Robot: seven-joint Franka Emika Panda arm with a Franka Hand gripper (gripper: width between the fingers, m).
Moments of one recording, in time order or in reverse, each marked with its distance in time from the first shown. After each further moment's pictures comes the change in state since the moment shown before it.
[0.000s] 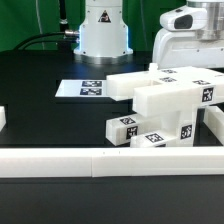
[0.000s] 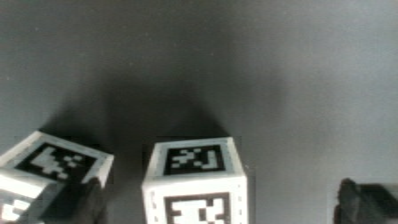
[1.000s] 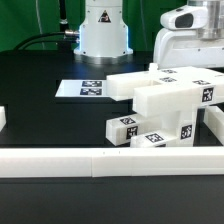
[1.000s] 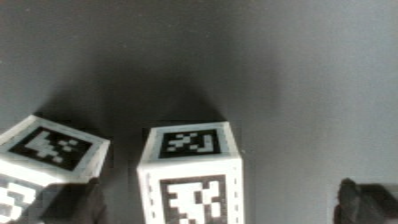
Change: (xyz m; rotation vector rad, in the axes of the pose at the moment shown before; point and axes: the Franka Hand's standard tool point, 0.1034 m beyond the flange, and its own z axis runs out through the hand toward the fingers) arm 0.004 -0.001 -0.002 0.002 0.028 0.001
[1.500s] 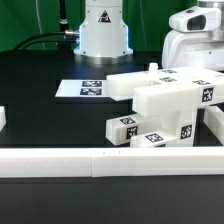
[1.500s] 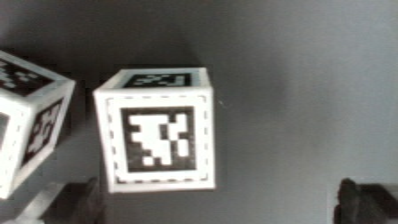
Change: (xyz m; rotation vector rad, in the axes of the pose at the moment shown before) arm 0.022 -0.008 0.004 0.001 -0.003 -0.052
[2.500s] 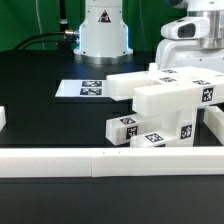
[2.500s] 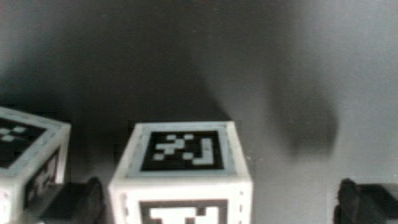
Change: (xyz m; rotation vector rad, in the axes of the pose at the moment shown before) arm -0.016 0.006 0.015 -0.014 0.078 -0.013
